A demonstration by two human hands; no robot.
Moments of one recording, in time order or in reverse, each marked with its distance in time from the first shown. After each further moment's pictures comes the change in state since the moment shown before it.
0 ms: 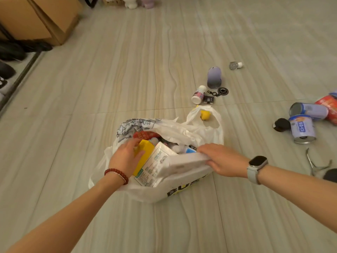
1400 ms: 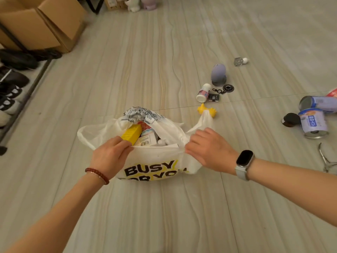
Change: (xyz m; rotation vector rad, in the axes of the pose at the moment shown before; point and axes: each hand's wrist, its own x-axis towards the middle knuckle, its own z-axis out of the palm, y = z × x) left_hand -0.009 -0.023 -0.055 0.323 0.109 0.323; right_hand 0.025 -0.034 -0.005 -0.411 0.674 -0.396
